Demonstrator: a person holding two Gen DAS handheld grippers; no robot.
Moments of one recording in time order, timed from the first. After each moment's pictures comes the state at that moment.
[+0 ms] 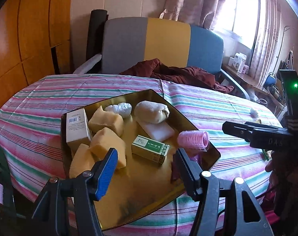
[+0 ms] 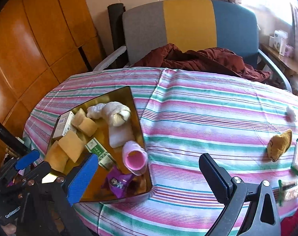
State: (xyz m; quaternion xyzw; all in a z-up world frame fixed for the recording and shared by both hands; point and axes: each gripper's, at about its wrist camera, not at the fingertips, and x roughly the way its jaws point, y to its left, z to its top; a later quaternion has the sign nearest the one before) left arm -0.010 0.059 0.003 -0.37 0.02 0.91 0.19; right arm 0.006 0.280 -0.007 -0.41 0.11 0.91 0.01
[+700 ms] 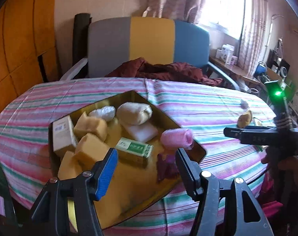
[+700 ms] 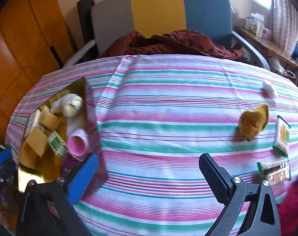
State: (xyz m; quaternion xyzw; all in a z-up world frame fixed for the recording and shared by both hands) left arm -0.003 0.088 0.014 -0.37 0.06 0.90 0.23; right arm 0.025 0.350 -0.035 -0.45 0.13 0.88 0.10
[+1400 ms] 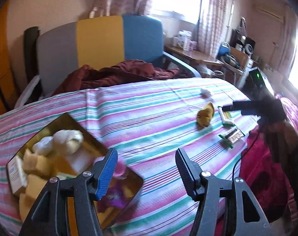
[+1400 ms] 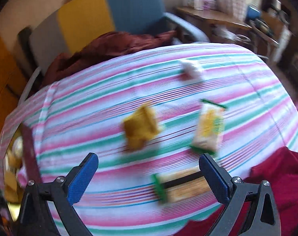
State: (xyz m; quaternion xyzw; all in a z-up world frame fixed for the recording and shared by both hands) left arm -0.008 0.213 0.024 -0.37 0.11 0.84 0.37; right arm 0.086 0.550 -0.020 -0.45 0.23 0.82 0.26
